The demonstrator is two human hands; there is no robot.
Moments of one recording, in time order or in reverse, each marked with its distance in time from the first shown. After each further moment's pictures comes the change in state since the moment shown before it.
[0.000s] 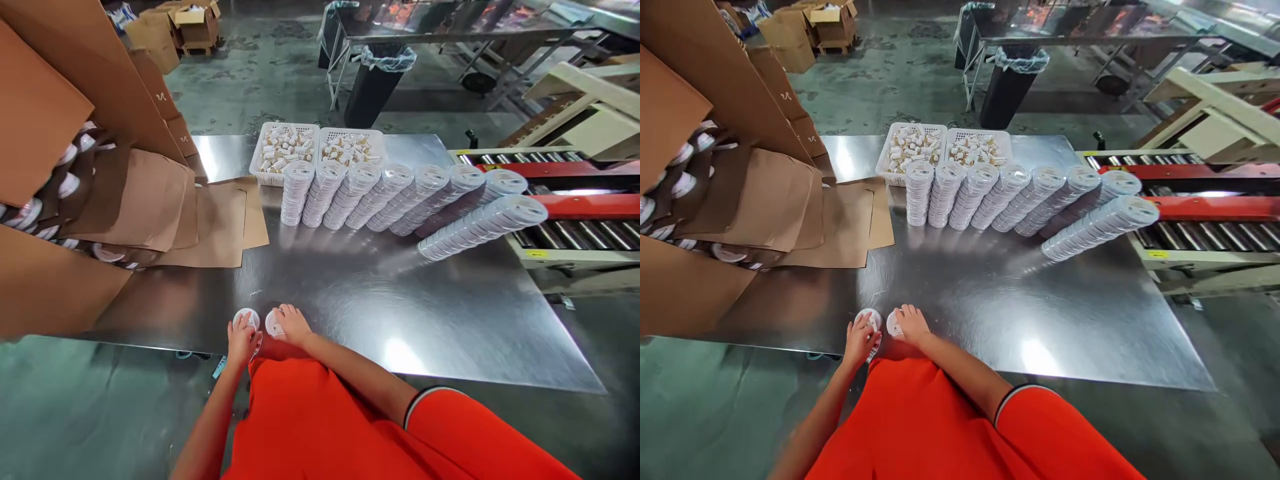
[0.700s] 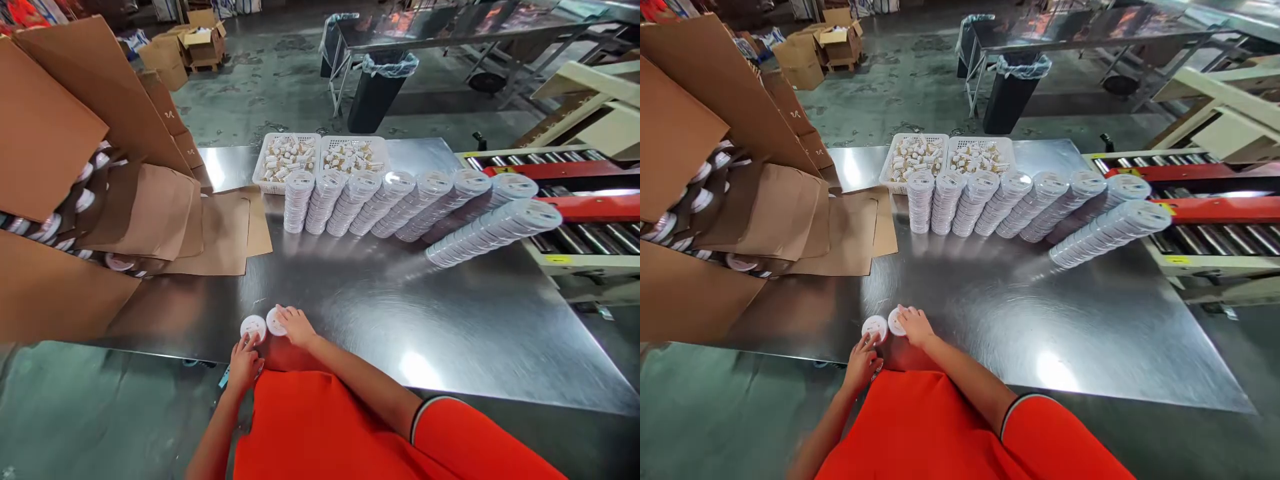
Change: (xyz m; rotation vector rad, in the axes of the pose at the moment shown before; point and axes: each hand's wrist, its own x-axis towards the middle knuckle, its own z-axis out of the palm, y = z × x) left_hand -0.027 -0.010 0.011 0.041 -0.053 0.070; right_hand 0.009 0.016 -0.013 0.012 -0.020 -0.114
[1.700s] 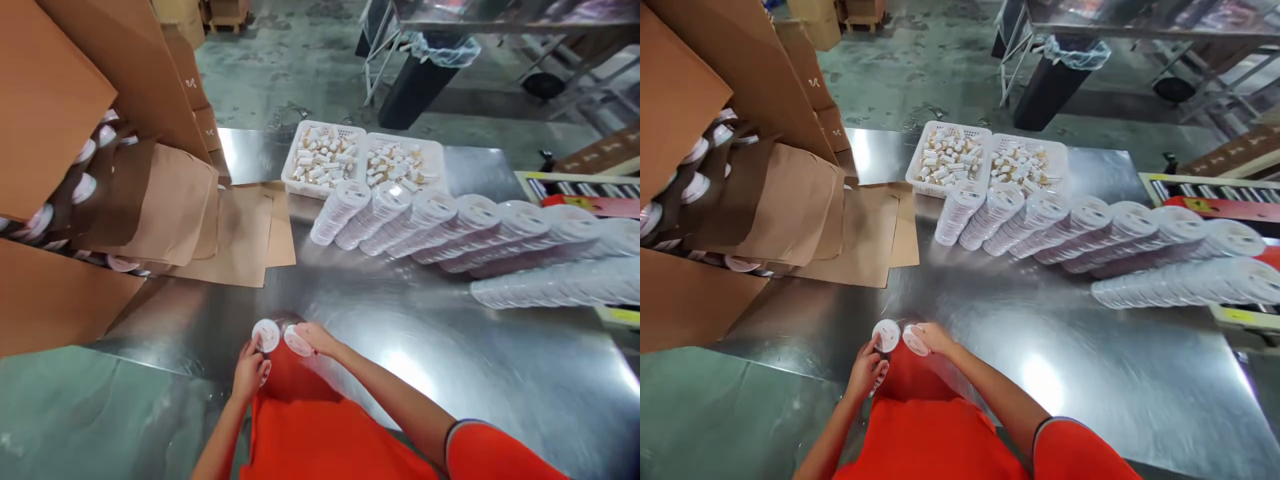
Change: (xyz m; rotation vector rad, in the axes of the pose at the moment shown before) left_hand 0.046 -0.035 -0.016 -0.308 0.089 -0.130; right_hand 0.063 0.026 -0.021 0.374 -0.100 0.200
